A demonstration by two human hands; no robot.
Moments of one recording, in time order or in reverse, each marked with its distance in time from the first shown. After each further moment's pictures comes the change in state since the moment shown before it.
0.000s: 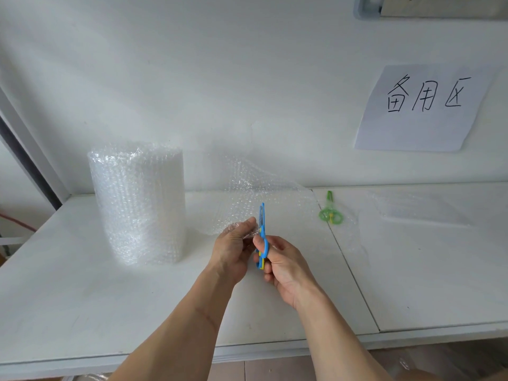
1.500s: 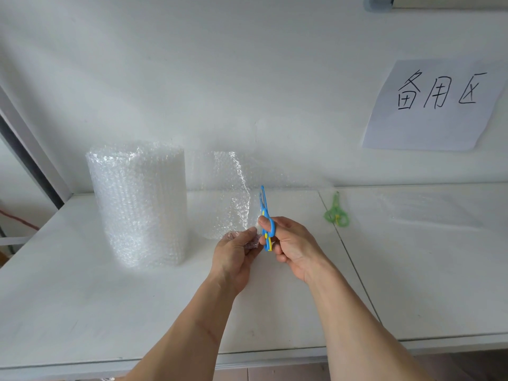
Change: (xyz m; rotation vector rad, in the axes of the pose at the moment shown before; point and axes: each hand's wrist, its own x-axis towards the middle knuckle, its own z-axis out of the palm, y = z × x) left_hand -0.001 -0.008 -0.004 -0.110 0.010 0.069; right_hand 0.025 -0.038 -0.005 -0.170 -0.065 -0.037
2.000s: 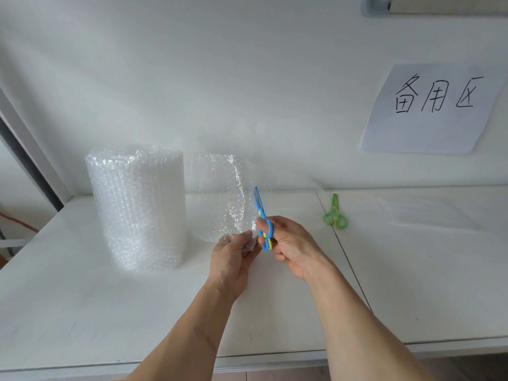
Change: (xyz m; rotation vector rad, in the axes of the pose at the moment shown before) left_hand -0.004 -0.001 0.002 -0.074 0.042 0.041; right_hand 0.003 -0.006 -0.001 -0.021 -0.047 -0.001
